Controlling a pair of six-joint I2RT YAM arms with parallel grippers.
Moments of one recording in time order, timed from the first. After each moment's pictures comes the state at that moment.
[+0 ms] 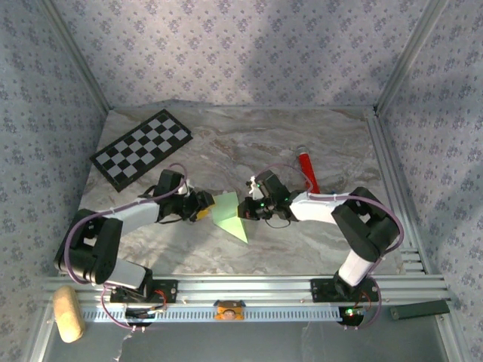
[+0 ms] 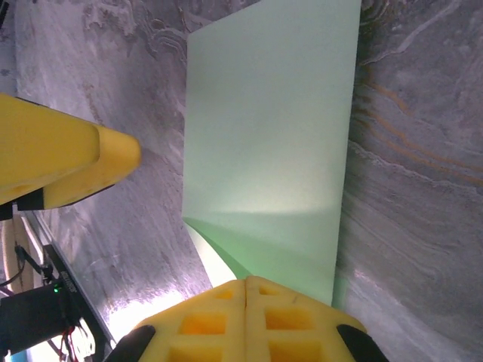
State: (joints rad) left arm -0.35 1.43 0.58 -0.08 0.61 -0.94; right arm 0.73 1.67 0.78 0.06 -0.47 0.74
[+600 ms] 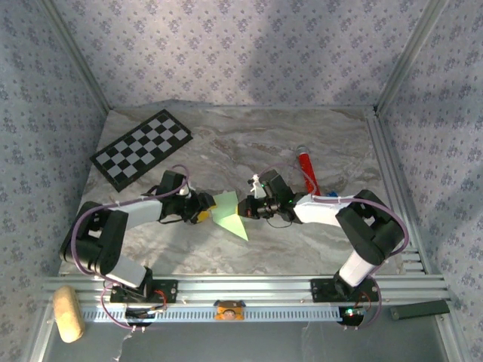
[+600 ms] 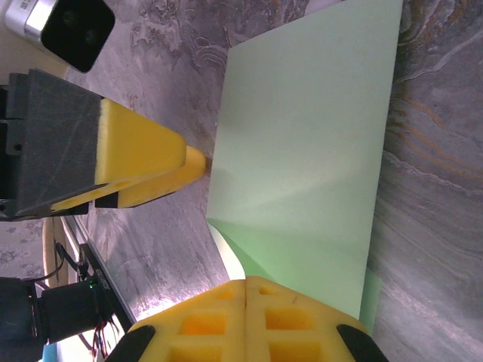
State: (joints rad) left arm -0.35 1.50 0.58 -0.06 0.63 -0.97; right arm 0.72 1.64 0.74 0.16 -0.51 0.78
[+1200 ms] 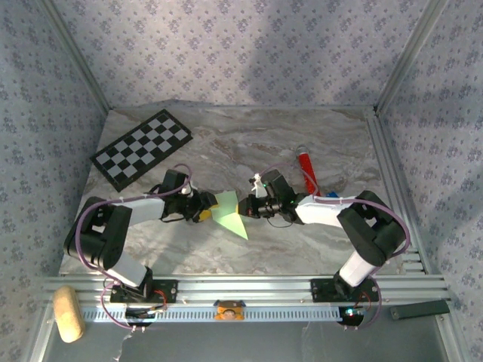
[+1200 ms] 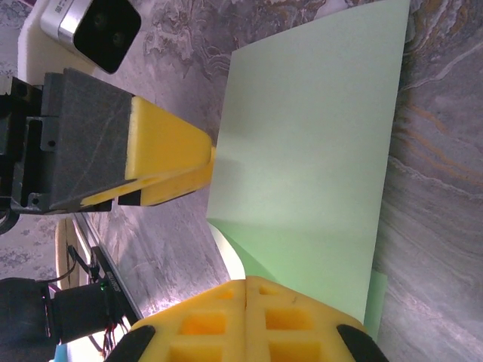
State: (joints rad) left arm -0.36 1.54 0.59 -0.03 0.64 -0.97; right arm 0.71 1.62 0.72 0.20 -0.53 0.79
